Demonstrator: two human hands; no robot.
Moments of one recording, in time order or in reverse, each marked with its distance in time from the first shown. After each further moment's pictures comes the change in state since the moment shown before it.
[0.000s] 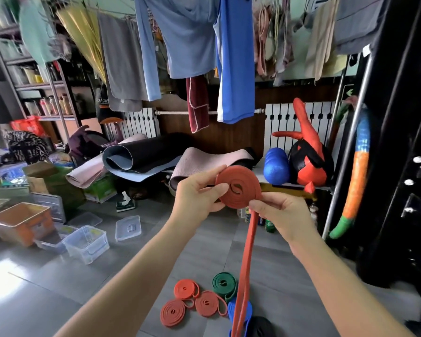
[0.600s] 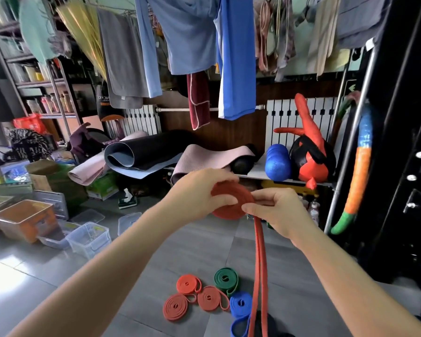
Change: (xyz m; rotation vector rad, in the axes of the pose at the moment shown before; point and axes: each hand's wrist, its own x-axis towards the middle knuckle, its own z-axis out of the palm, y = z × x) left_hand 0.012 0.019 -0.019 1.172 -0.328 0.382; right_hand 0.002 -0.007 0.005 -0.215 -0.143 0.006
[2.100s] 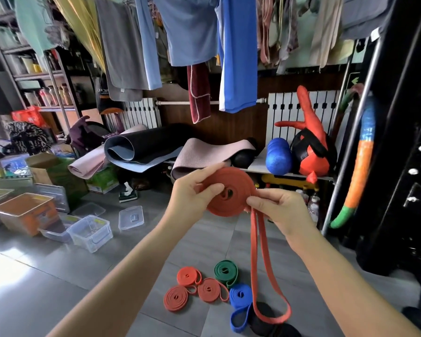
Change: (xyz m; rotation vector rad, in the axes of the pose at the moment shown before) left_hand -0.024 -0.006 0.038 -0.805 0.380 -0.190; right_hand -0.011 0.016 0.008 0.282 0.061 0.017
